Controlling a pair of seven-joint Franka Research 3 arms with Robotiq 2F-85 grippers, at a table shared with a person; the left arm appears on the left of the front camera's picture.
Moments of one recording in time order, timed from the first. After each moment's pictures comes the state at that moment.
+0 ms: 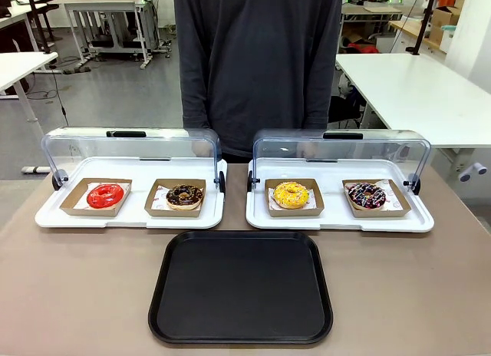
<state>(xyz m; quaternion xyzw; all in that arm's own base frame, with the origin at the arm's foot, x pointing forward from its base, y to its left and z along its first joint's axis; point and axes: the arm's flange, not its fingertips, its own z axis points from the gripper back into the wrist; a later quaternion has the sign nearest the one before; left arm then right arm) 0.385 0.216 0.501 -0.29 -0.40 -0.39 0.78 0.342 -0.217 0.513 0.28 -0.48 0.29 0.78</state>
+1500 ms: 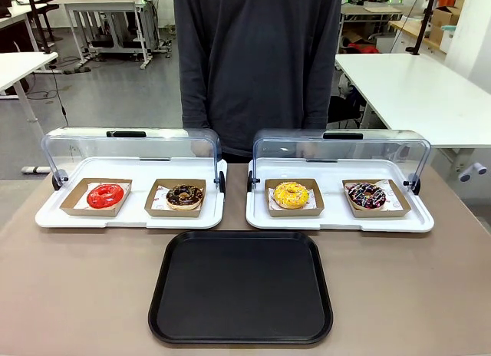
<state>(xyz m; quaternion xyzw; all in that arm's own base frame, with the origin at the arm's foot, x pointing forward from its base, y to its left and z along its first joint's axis) 0.385 0.216 0.501 -0.29 -0.40 -0.39 0.78 0.342 -0.217 0.513 0.28 -0.48 0.29 0.78</state>
